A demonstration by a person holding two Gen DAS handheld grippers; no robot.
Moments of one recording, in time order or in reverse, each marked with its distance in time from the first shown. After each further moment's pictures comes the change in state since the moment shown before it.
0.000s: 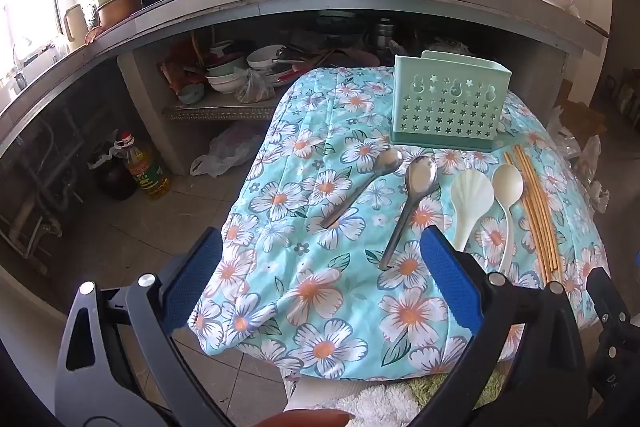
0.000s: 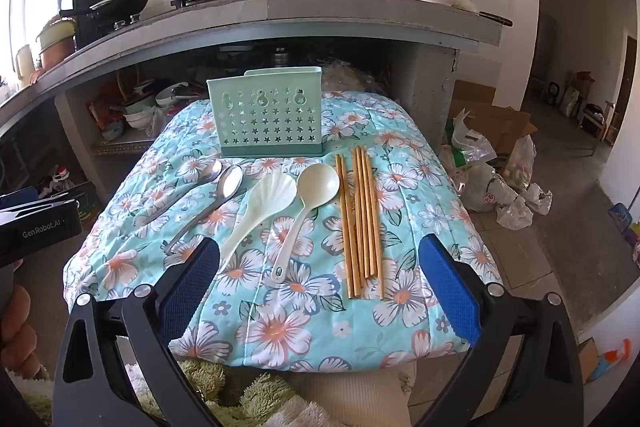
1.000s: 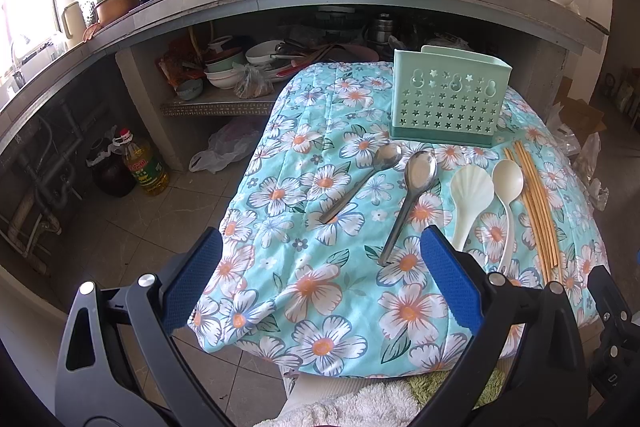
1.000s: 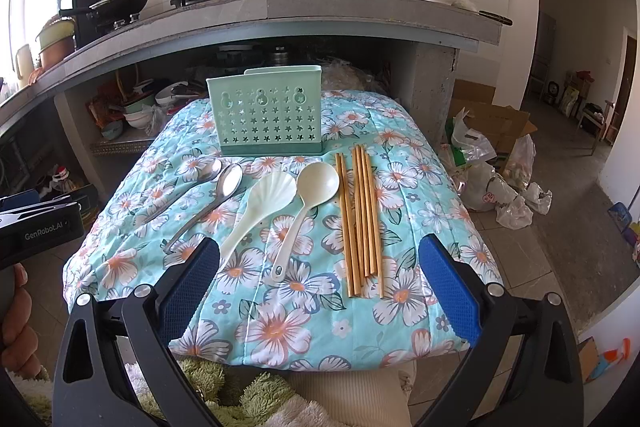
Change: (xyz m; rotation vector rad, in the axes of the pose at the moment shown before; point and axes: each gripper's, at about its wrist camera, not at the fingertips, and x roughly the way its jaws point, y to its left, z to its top) left arm 0.000 0.000 0.000 -0.002 0.008 -0.004; right arm 0.001 0.000 -0.001 0.003 0.005 0.004
